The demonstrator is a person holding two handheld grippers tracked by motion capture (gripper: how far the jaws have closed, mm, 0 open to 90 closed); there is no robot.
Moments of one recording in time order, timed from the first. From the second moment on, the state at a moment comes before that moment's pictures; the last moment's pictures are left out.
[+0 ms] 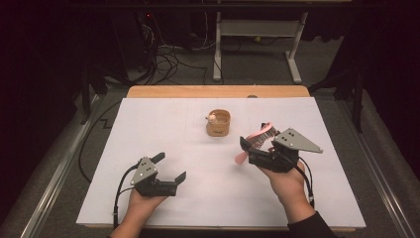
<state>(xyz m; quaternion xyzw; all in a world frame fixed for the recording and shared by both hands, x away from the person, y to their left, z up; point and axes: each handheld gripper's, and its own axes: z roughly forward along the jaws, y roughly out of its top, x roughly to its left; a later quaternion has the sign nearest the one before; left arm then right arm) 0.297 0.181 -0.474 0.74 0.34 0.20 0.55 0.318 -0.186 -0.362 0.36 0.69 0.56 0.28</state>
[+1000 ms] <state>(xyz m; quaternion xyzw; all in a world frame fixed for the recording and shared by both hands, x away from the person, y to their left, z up) 0.296 0.179 -0.475 0.74 0.33 0.20 0.55 0.325 -0.196 -0.356 0.36 0.67 0.56 0.31</state>
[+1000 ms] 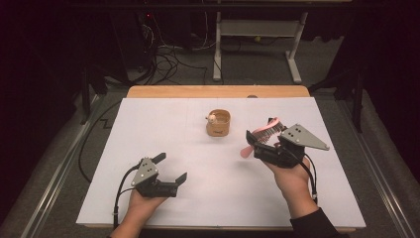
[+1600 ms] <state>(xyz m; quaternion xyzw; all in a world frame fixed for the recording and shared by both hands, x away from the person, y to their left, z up) 0.297 0.179 -0.475 0.74 0.33 0.19 0.55 0.337 -0.188 -0.342 0.36 0.66 0.57 0.32</state>
